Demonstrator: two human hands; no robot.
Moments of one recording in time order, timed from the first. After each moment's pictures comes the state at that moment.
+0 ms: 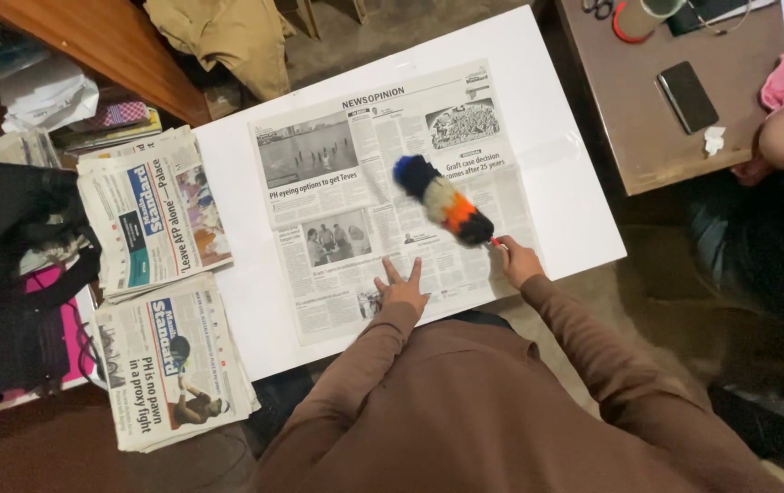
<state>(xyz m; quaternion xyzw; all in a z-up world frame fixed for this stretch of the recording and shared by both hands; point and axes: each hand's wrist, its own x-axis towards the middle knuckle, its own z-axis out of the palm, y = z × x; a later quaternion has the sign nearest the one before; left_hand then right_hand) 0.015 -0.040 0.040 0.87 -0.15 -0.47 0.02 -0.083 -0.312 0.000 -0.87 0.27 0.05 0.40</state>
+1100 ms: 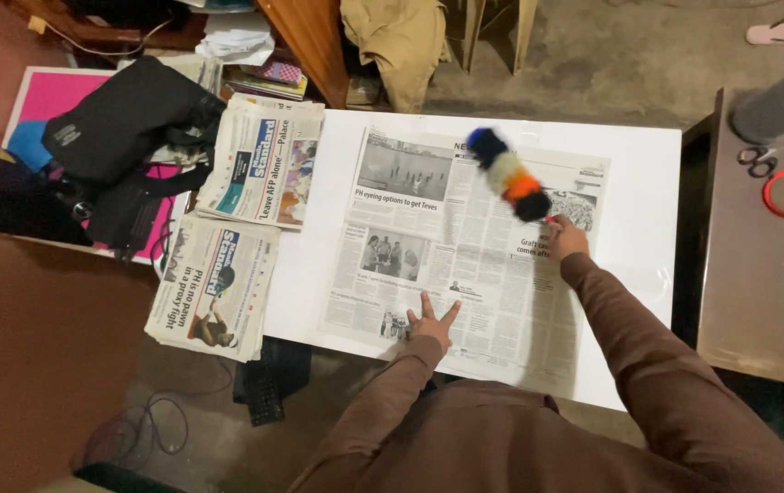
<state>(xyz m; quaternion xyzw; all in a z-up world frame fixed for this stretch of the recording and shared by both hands) 0.020 -0.080 0.044 0.87 -0.05 -0.49 -0.05 0.182 -0.402 -0.072 -0.94 0.11 0.07 0.31</state>
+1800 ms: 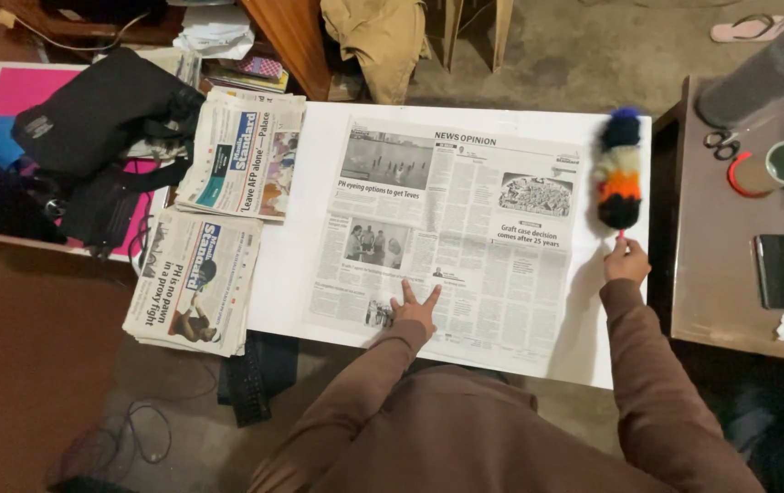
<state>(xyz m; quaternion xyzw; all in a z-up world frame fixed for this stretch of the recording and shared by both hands) 0.014 -0.069 0.010 0.90 -0.01 -0.44 0.05 0.075 -0.504 -0.030 -0.81 0.40 -0.09 0.42</state>
